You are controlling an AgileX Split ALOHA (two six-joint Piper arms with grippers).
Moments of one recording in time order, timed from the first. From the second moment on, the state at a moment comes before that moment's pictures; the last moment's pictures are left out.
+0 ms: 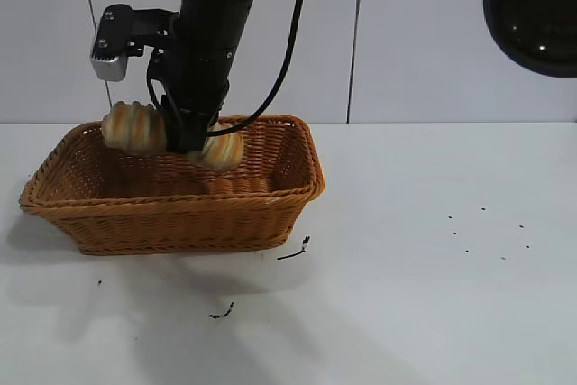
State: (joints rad) left arm 0.01 -0.01 -0.50 -0.02 1.06 0.04; right arm 0.65 2.51 -2.39 0.13 1.02 -1.12
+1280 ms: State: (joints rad) left arm 0.01 -0.01 -0.50 -0.02 1.06 0.04; right arm 0.32 2.30 -2.40 0.08 1.21 -0.02
